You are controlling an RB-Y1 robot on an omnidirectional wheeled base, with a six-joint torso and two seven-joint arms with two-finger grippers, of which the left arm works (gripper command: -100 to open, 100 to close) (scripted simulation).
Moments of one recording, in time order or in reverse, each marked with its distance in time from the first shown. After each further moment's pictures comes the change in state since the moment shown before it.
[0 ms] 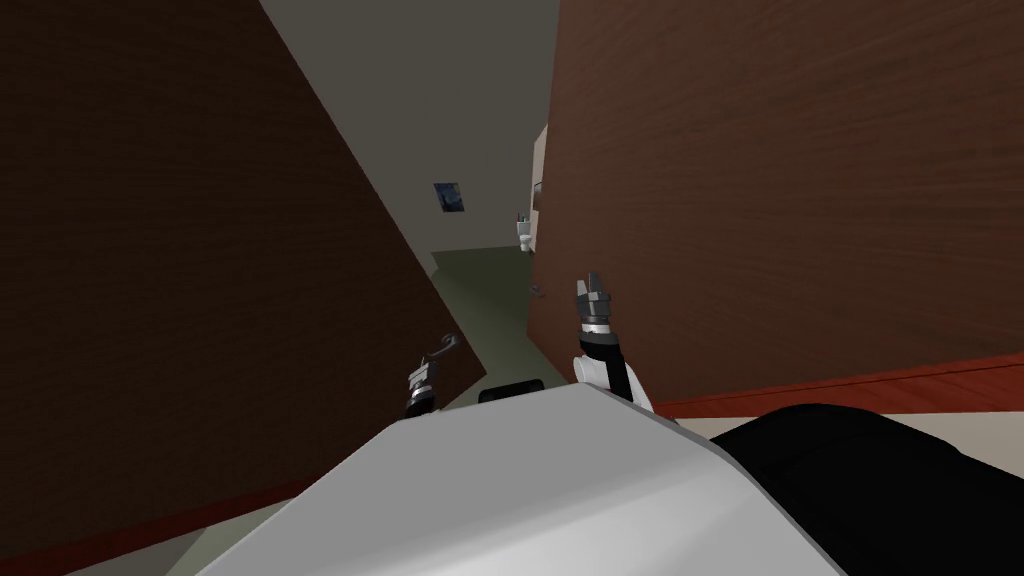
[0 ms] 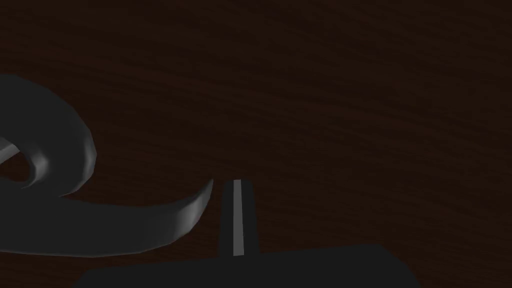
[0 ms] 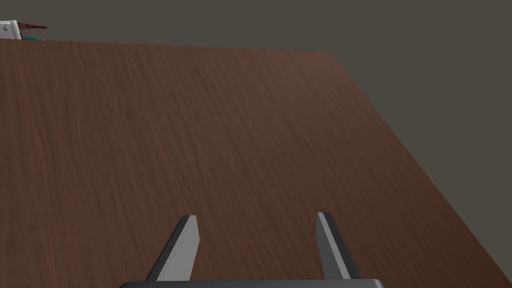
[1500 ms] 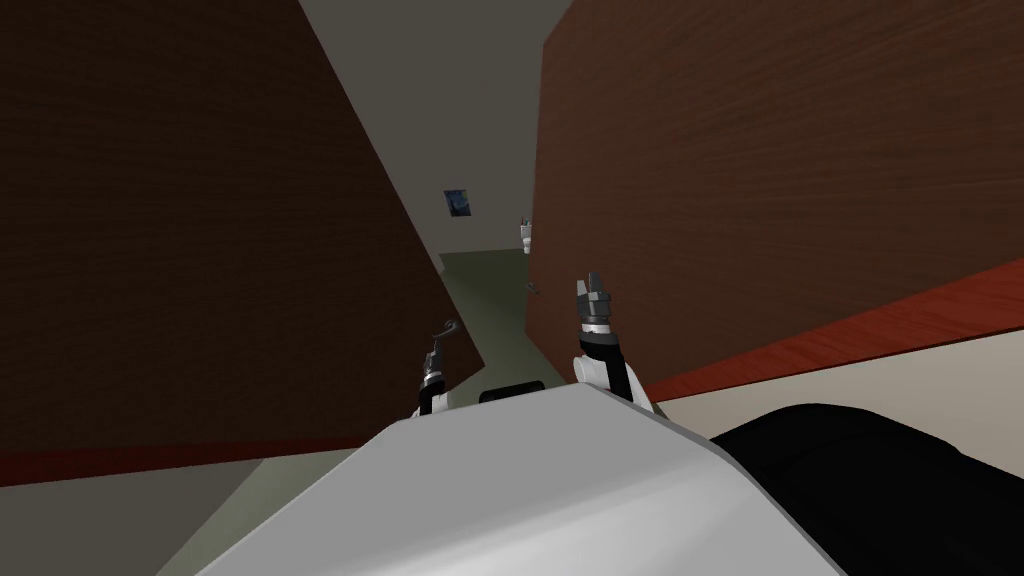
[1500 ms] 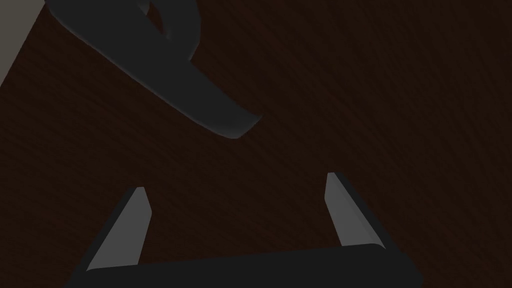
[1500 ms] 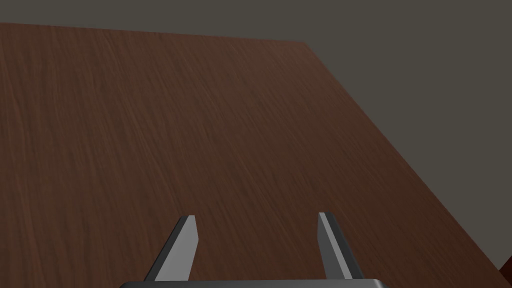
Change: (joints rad) arm -0.100 -0.005 -0.088 0.060 0.160 0.036 0.374
